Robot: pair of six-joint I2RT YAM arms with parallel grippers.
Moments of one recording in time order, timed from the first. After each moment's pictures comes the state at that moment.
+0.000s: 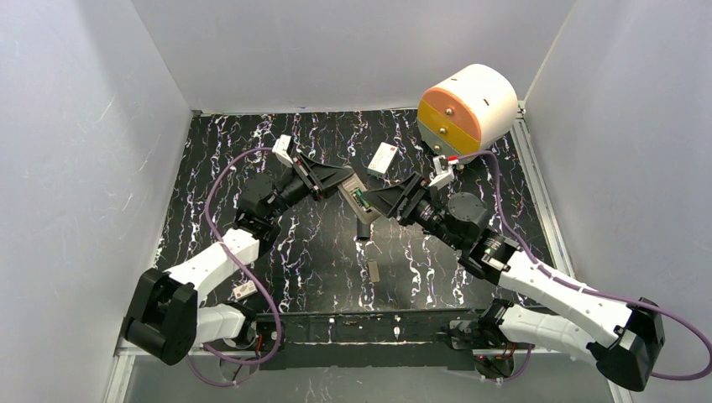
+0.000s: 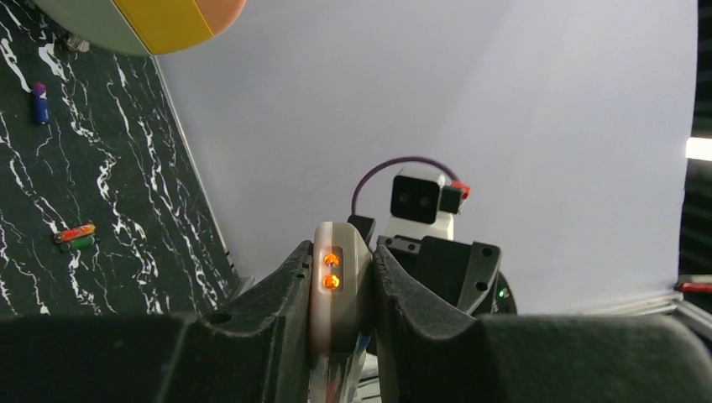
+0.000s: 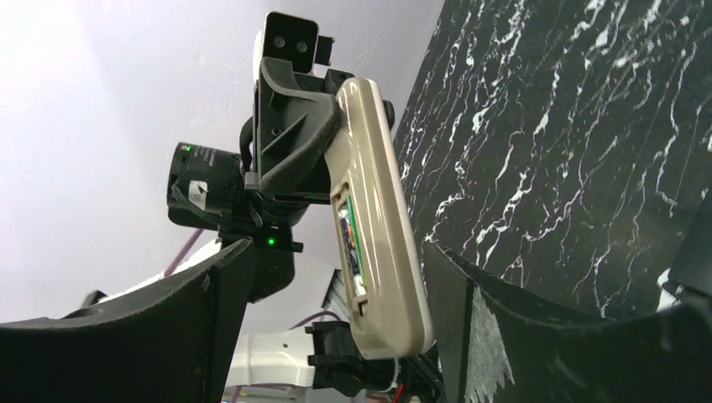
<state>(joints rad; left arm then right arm) -0.46 1.23 0.62 0.79 0.49 -1.45 0.91 0.92 0.70 0.21 0.06 1.09</state>
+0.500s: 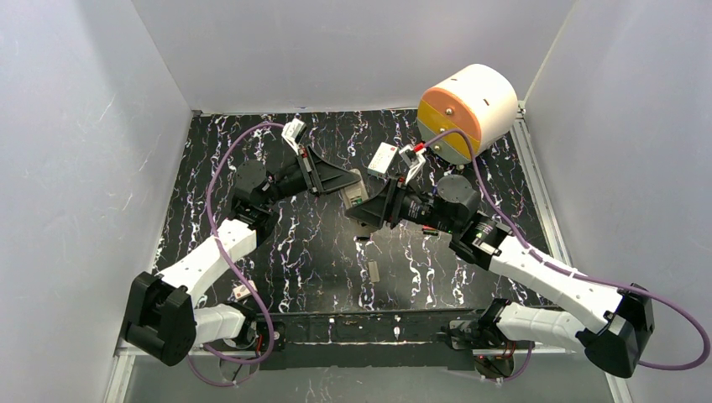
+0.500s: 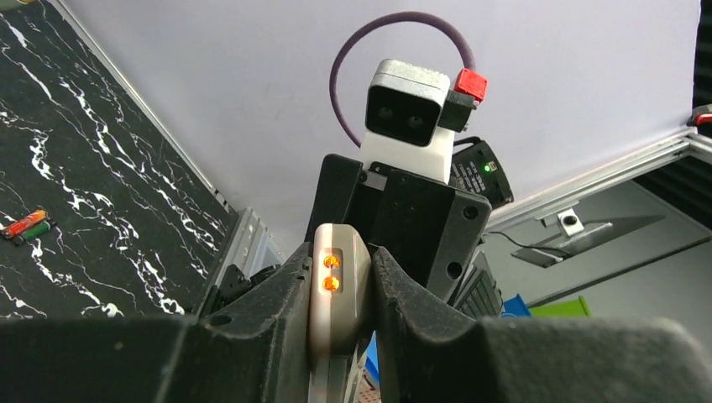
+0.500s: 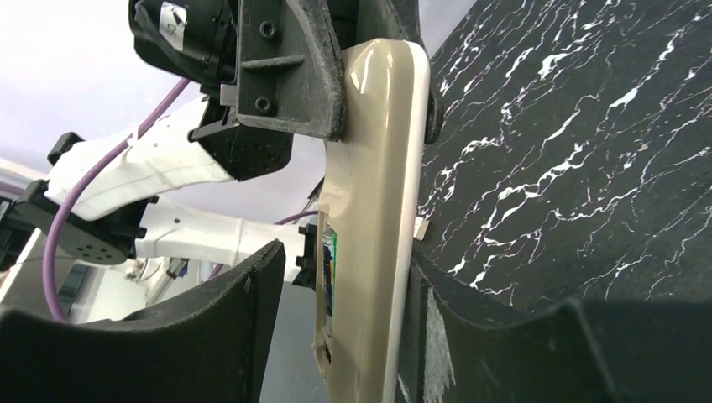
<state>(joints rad) -0.45 1.21 0.78 0.72 0.79 -1.33 0.90 1.04 0.87 0.15 -0.32 0.82</state>
